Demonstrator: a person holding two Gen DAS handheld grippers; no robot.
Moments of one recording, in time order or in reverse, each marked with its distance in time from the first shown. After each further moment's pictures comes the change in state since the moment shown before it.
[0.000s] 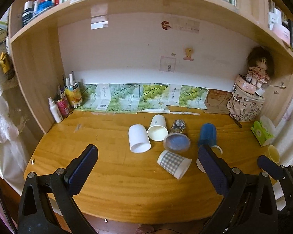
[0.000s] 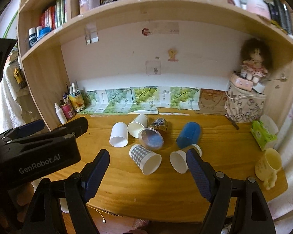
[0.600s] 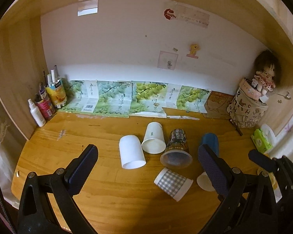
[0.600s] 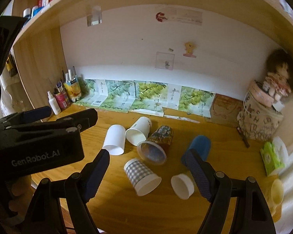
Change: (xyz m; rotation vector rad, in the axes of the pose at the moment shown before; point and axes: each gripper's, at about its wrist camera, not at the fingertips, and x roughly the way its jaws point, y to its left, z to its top) left arm 0.077 0.010 0.053 -0.026 0.080 -0.081; right arm 0.082 0.013 0.061 -0.141 0.089 -0.005
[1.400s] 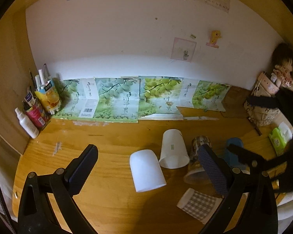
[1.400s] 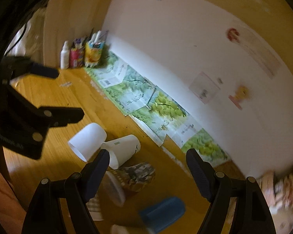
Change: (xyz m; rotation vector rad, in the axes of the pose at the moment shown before) left arm 0.091 0.030 0.026 0.050 0.056 0.028; right arm 0.114 -0.002 0.074 -0.632 0.008 0.071
